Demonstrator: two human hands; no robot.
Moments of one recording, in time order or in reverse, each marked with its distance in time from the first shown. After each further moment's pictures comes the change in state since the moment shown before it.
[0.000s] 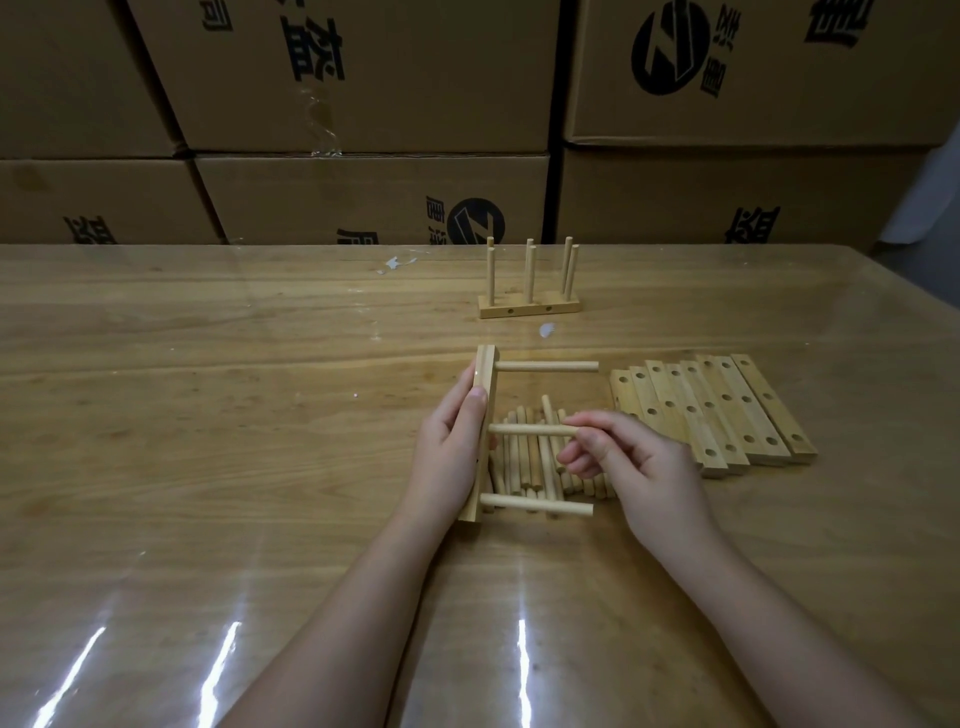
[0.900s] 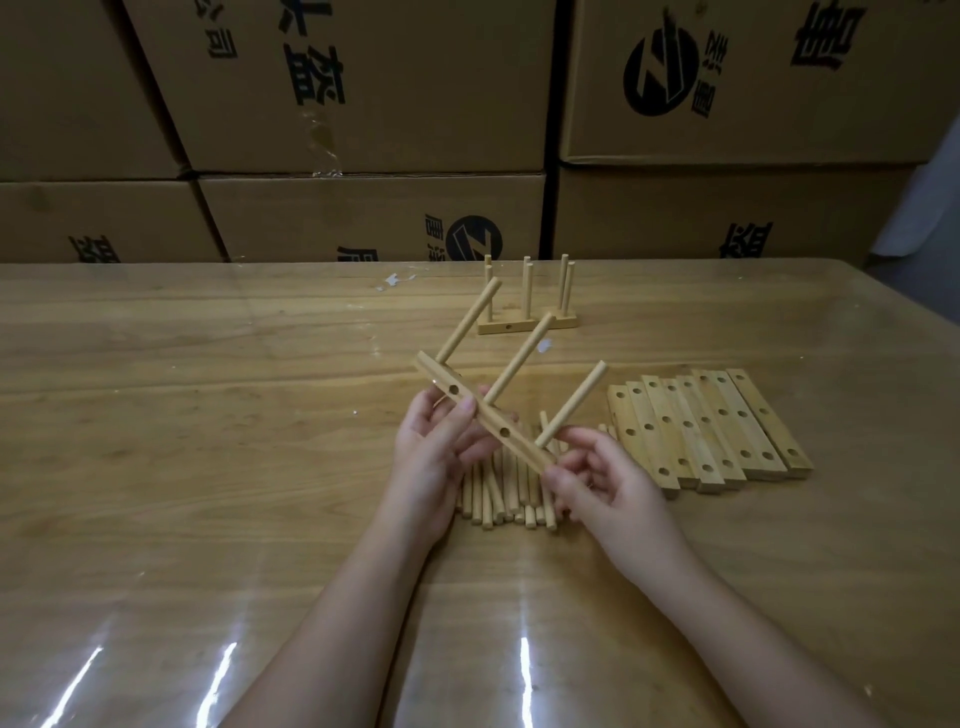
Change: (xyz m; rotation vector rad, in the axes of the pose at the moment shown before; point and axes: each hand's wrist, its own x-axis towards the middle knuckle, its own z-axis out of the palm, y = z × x) left_hand 0.006 0.010 -0.008 -0.662 -0.067 -0.095; right_hand -0.003 -0.001 0.014 0.081 -0.087 0.226
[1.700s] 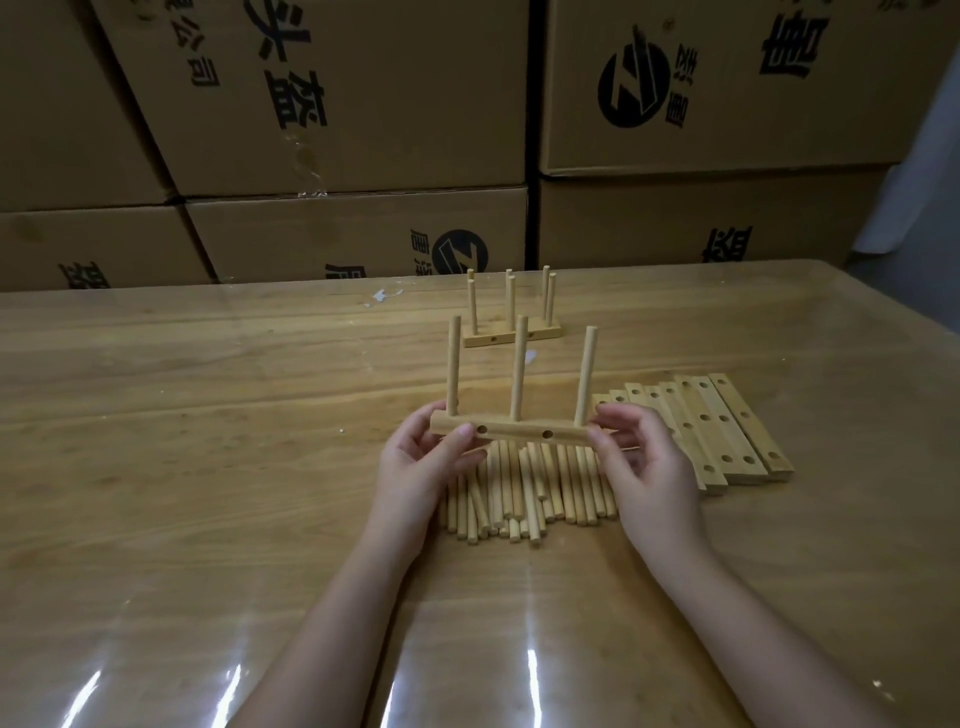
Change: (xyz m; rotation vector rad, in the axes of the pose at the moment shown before) left_hand -0.003 0.000 -0.003 0.272 0.056 0.005; right_hand 0.019 0.021 -0.030 -0.138 0.376 -0.179
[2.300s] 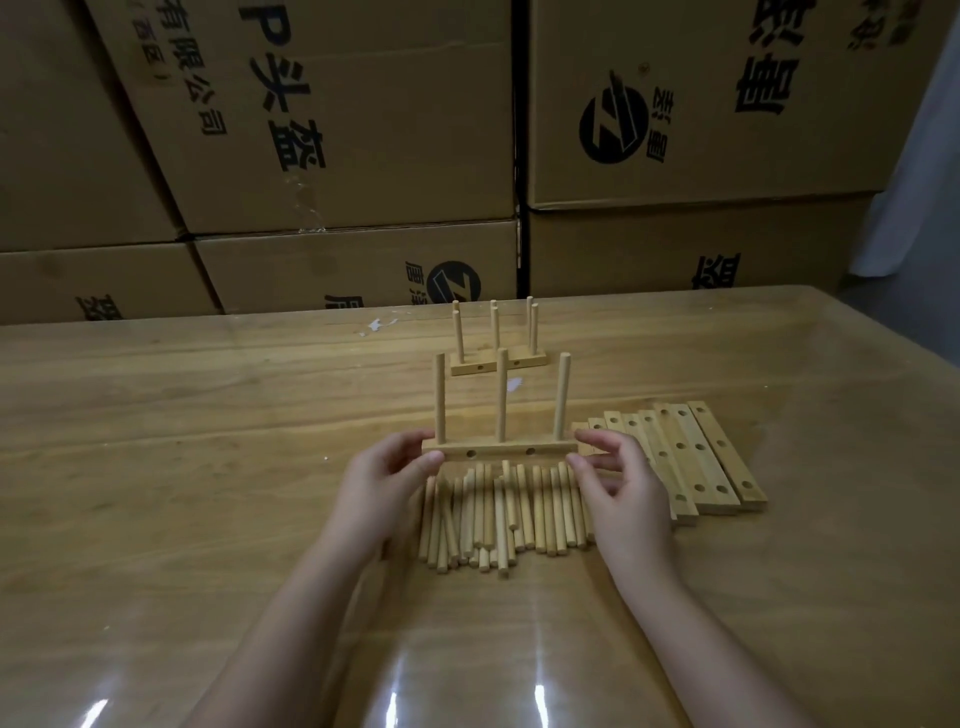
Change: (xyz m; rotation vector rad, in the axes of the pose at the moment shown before) left_hand 0.006 0.026 0.003 0.726 0.042 0.079; right_hand 0.009 0.009 -0.003 -0.035 0.070 0.090
